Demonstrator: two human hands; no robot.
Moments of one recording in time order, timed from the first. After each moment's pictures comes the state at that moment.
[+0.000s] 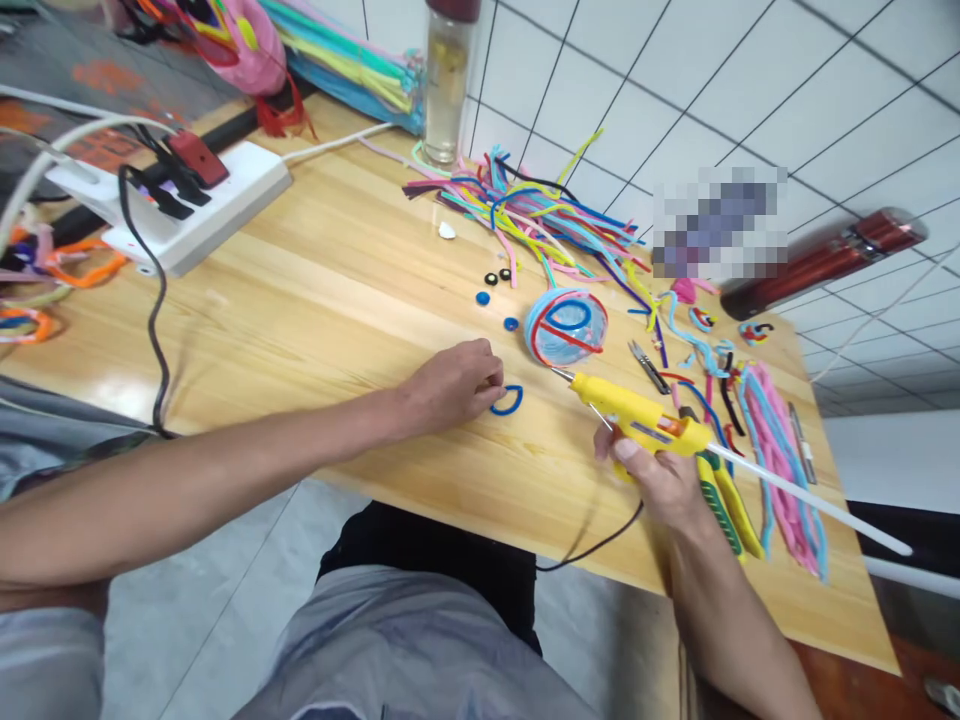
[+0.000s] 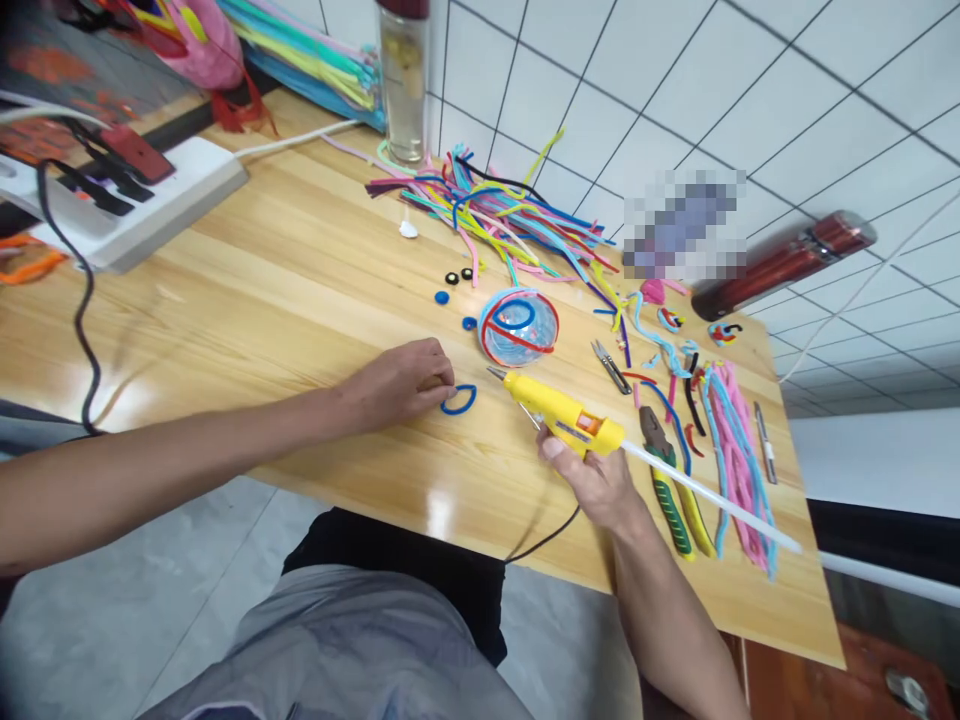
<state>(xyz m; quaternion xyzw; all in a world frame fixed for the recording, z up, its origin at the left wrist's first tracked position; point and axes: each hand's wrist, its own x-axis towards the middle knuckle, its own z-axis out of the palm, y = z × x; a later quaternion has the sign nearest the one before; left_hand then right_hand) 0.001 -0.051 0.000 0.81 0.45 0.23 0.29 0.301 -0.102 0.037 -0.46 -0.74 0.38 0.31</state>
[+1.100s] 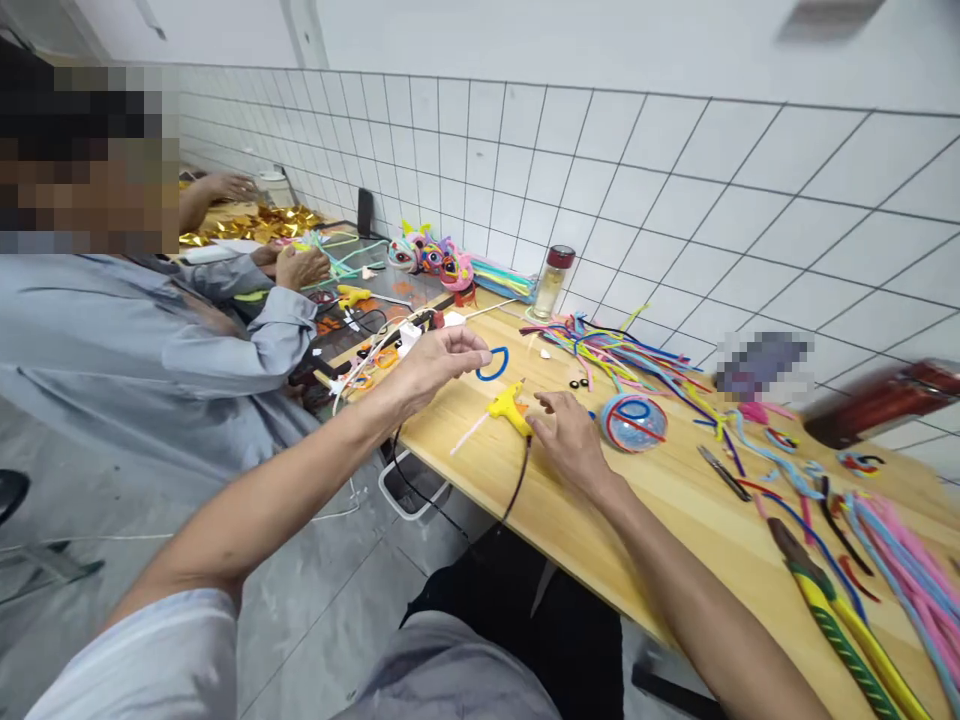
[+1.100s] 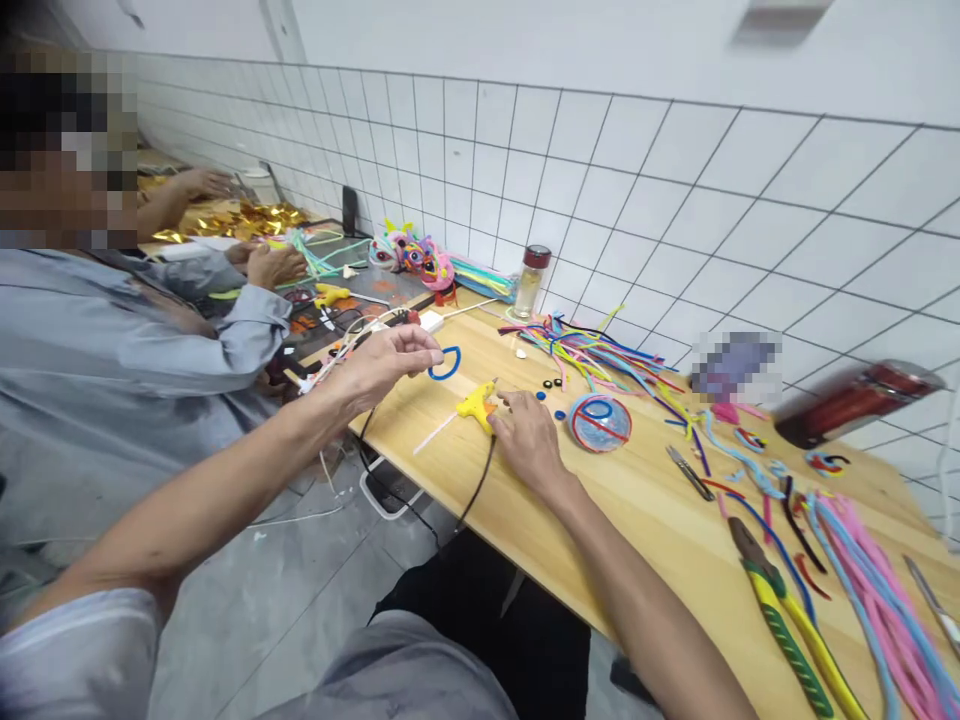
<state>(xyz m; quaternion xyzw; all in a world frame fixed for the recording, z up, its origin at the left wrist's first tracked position) -0.146 -0.117 0.136 0.48 0.52 0.57 0.41 0.096 -0.057 0.047 -0.40 -0.88 0.12 0.25</state>
